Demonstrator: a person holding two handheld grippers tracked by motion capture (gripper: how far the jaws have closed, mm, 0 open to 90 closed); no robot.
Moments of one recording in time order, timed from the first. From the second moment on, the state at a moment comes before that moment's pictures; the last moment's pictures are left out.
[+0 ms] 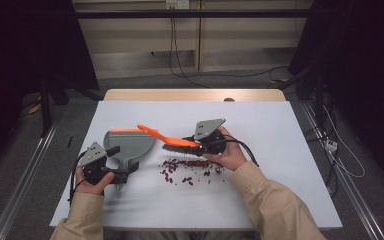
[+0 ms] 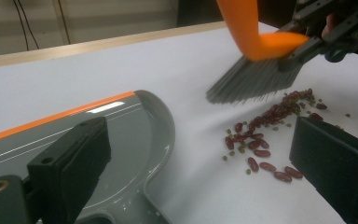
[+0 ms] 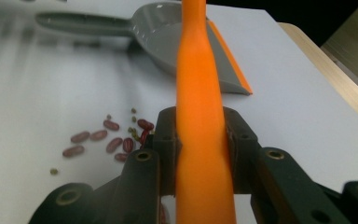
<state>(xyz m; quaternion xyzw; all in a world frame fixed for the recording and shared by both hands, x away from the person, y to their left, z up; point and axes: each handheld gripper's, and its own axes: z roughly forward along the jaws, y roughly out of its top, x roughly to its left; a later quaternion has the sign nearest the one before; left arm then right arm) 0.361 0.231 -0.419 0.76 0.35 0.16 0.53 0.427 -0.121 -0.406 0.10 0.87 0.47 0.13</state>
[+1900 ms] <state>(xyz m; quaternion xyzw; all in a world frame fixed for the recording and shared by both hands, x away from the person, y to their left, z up) 0.361 0.231 -0.419 0.76 0.34 0.17 0.53 0.369 -0.057 -0.447 0.50 0.73 0.48 0.01</state>
